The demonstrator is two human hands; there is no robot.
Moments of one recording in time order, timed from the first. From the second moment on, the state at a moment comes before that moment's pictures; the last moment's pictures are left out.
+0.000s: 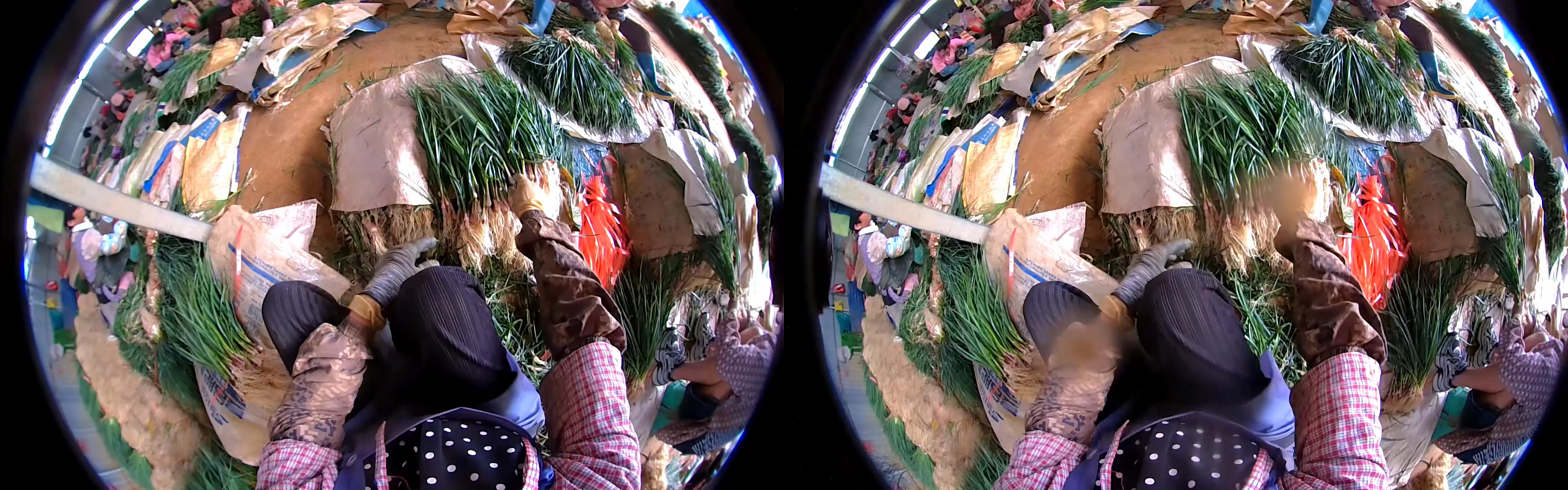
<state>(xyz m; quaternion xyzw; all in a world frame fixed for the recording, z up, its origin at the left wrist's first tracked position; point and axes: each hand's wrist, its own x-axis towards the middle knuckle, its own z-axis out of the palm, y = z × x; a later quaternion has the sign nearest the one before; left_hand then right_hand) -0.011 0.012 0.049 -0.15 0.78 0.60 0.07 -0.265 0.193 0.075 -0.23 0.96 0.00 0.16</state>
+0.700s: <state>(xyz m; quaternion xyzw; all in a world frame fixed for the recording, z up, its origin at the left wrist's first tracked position) -0.079 0.054 0.003 -0.29 0.69 0.63 0.21 -0.148 0.198 0.037 -0.09 0.70 -0.62 0.33</state>
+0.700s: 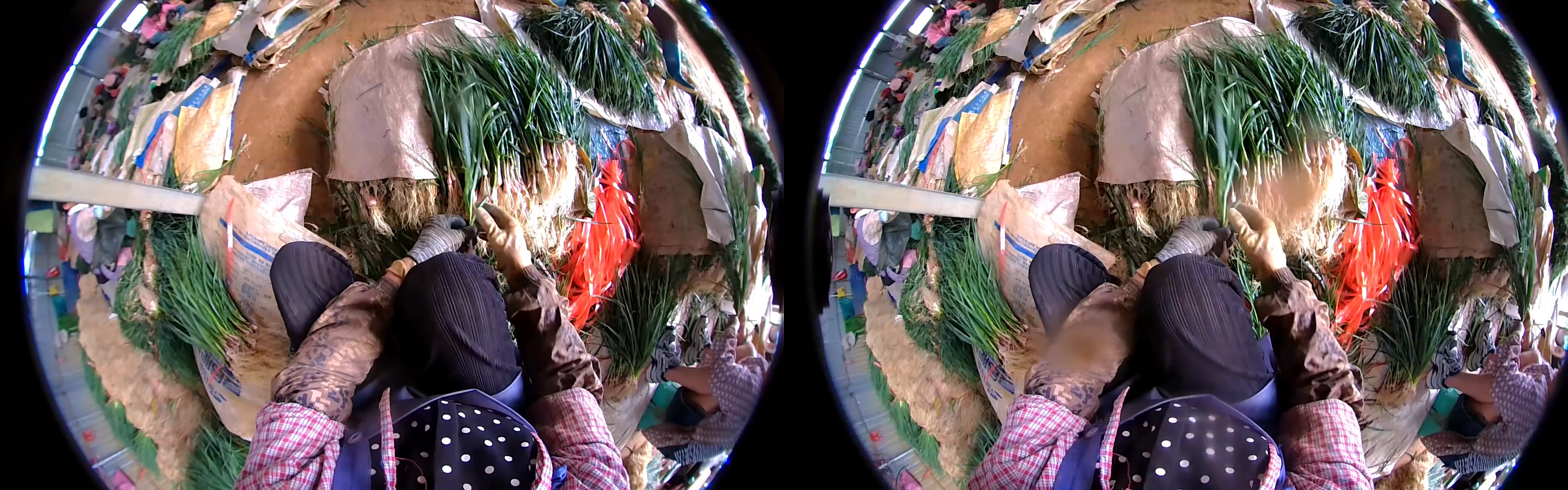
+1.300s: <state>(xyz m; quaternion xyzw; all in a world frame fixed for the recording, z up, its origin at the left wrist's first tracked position) -0.064 0.052 0.029 -0.22 0.72 0.64 0.12 -0.162 0.192 -0.033 -0.23 0.52 -0.73 0.39</state>
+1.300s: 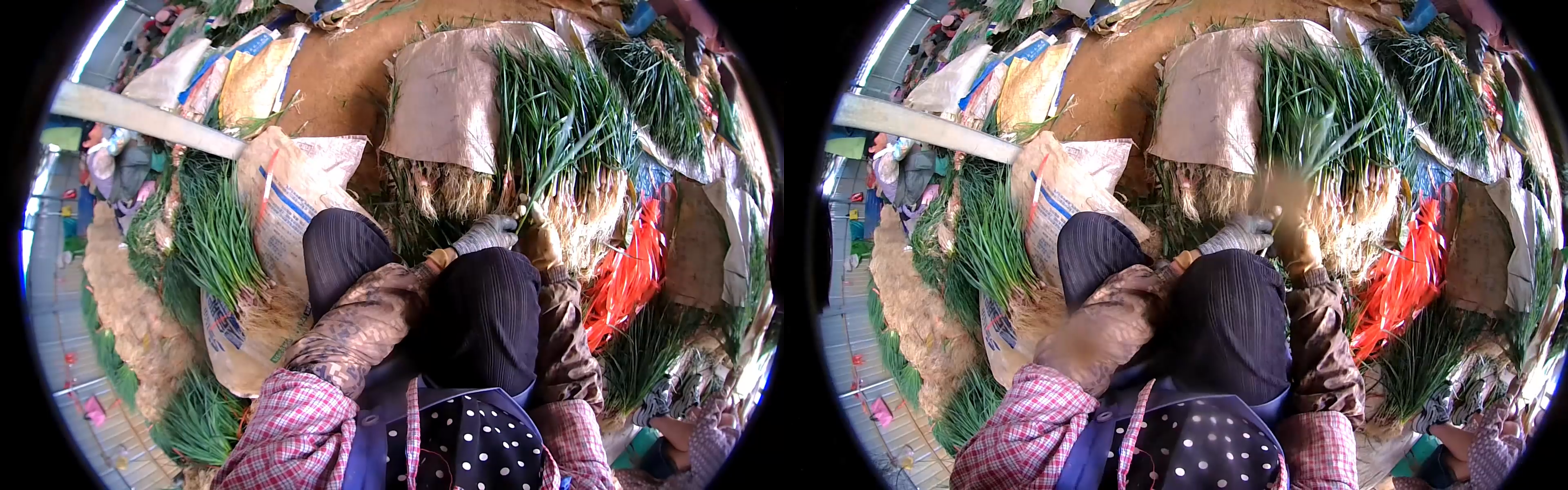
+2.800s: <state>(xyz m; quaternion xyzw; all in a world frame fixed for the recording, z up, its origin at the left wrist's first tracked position) -0.055 0.032 0.029 -0.38 0.54 0.74 0.11 -0.139 0.160 0.019 -0.07 0.70 -0.61 0.37</state>
